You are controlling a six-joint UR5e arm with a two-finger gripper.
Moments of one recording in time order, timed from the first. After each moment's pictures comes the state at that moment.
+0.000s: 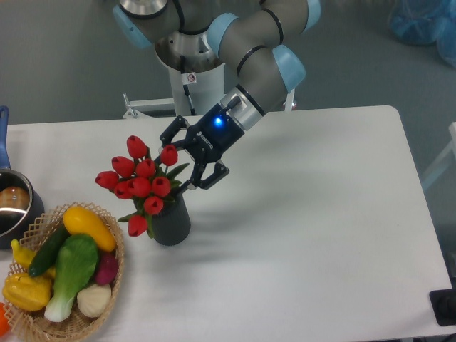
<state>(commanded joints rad) 2.64 -1.66 -2.06 -0.99 0.43 1.48</state>
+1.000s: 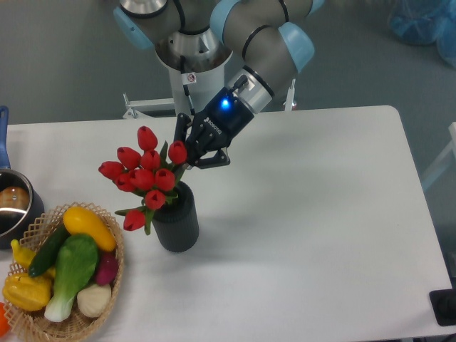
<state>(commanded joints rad) 2.69 -1.59 -2.01 -1.00 0.34 1.41</state>
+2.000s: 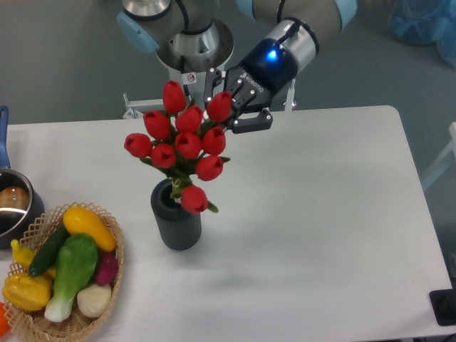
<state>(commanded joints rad) 2.81 -1.57 -1.87 -1.00 0.06 1.11</state>
